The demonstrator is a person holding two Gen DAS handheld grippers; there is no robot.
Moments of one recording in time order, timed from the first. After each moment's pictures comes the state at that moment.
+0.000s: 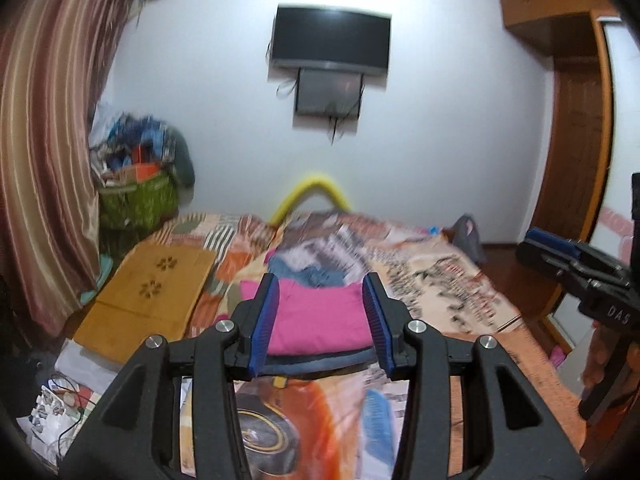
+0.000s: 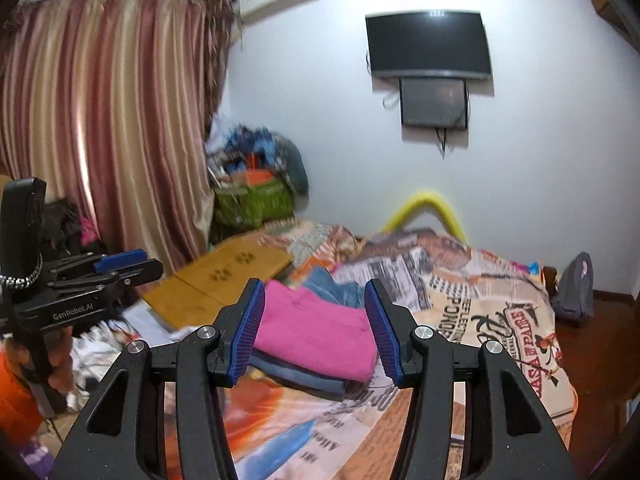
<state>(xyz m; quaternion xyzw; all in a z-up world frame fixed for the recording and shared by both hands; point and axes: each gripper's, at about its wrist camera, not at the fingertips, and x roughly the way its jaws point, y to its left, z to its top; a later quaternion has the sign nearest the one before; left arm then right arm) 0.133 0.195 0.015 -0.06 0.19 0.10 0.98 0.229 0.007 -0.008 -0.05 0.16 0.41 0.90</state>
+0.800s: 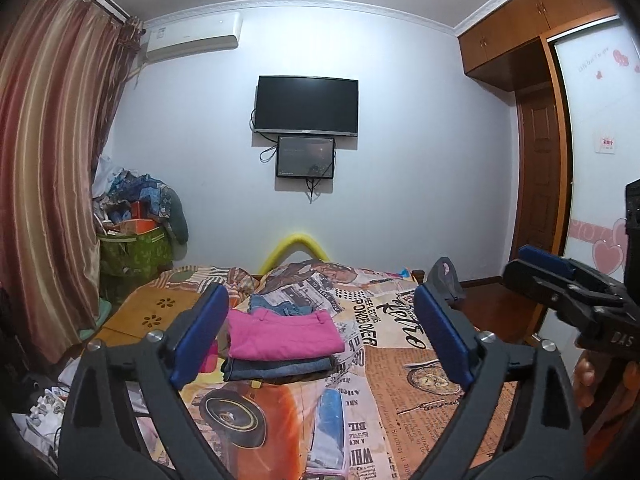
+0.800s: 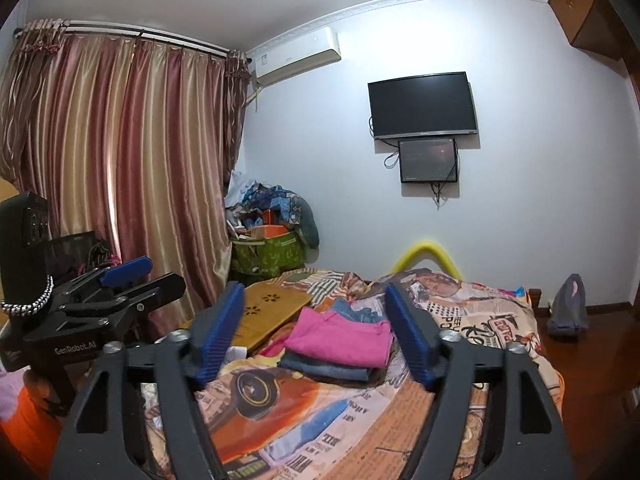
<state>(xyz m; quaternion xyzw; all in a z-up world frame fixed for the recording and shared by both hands) 0.003 0.107 0.031 -0.03 0.08 0.09 0.99 0.107 -0.059 0.003 -0.01 0.07 0.41 0.91</state>
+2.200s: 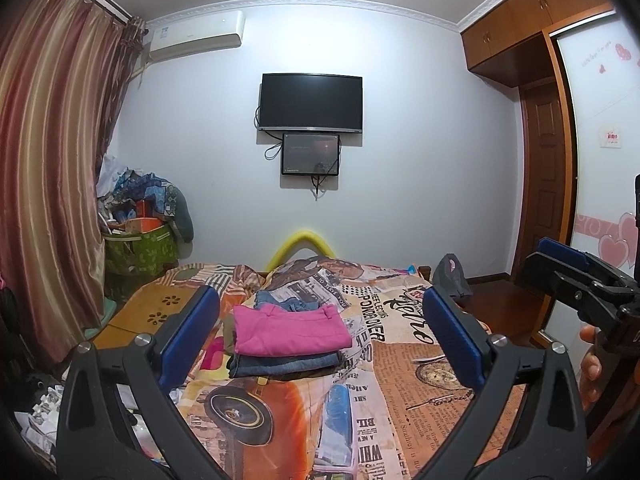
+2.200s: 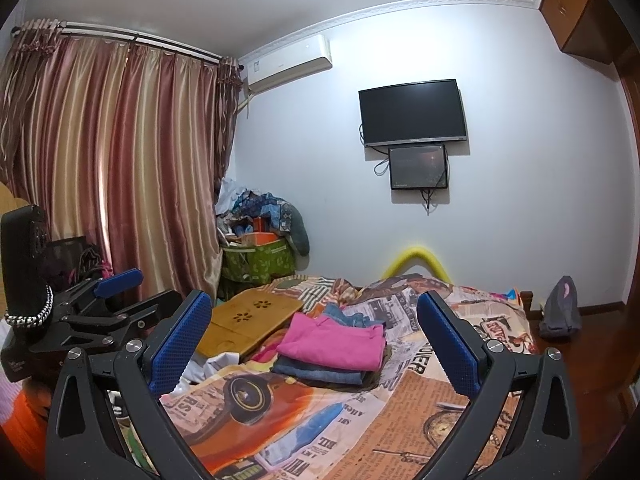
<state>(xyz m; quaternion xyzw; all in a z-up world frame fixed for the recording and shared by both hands) 0.004 0.108 0.016 -0.03 0.09 0.10 0.99 0.094 -0.076 -0.004 0.00 0.06 0.40 0.92</state>
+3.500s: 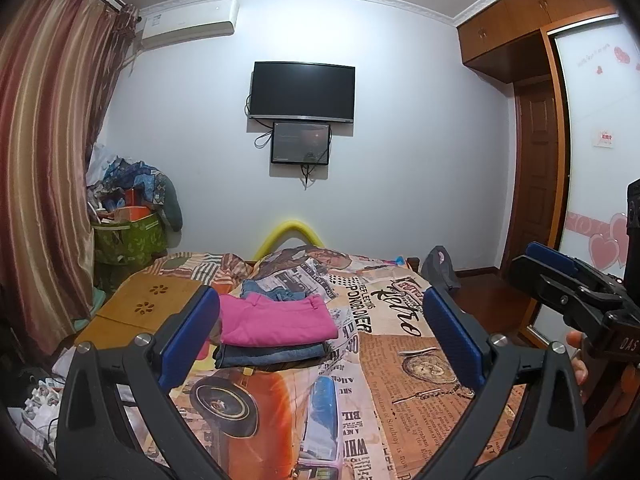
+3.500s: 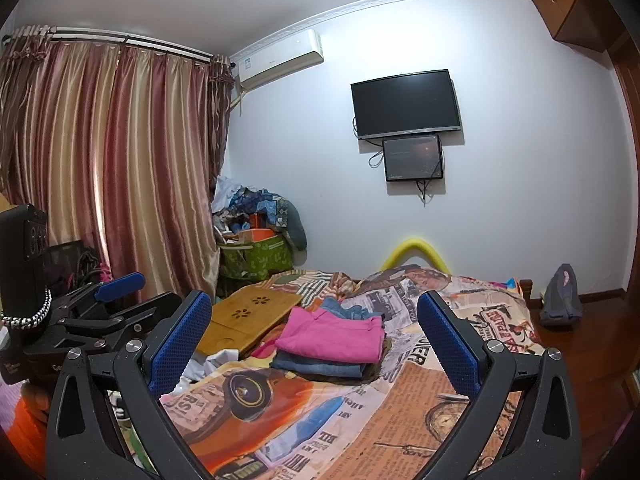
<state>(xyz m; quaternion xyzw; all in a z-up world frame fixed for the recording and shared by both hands) 0.011 0.101 0.011 -0.04 0.10 0.08 0.99 0.099 -0.077 -0.008 0.01 0.07 0.39 0.92</state>
